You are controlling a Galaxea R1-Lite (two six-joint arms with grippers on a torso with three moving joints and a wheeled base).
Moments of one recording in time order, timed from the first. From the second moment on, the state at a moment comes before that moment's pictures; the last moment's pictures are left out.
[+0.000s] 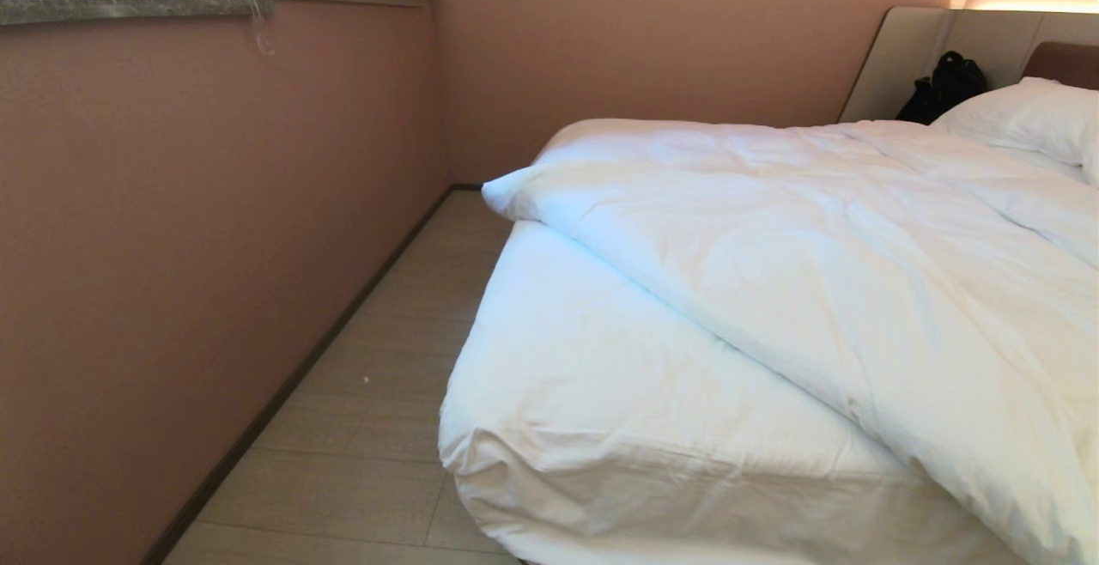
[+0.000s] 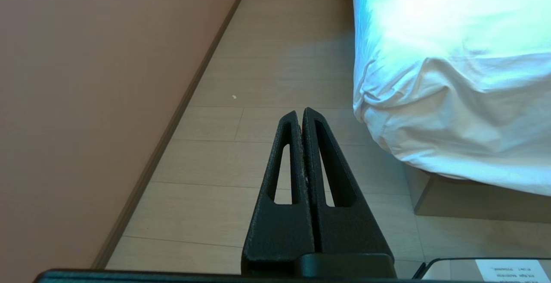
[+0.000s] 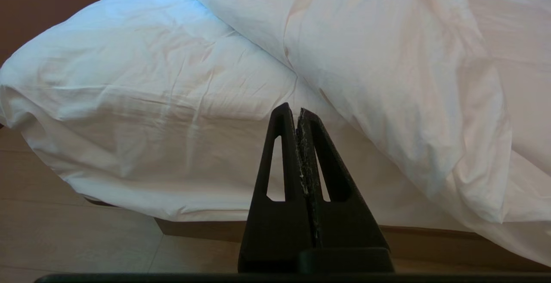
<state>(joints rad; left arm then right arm) 0.02 0.00 -0.04 0.10 -0.02 0.08 0.01 0.00 0.00 0.00 0.00 0.00</state>
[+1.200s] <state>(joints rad) 0.01 0.00 -0.04 0.10 -0.02 0.08 0.01 0.00 0.00 0.00 0.00 0.00</state>
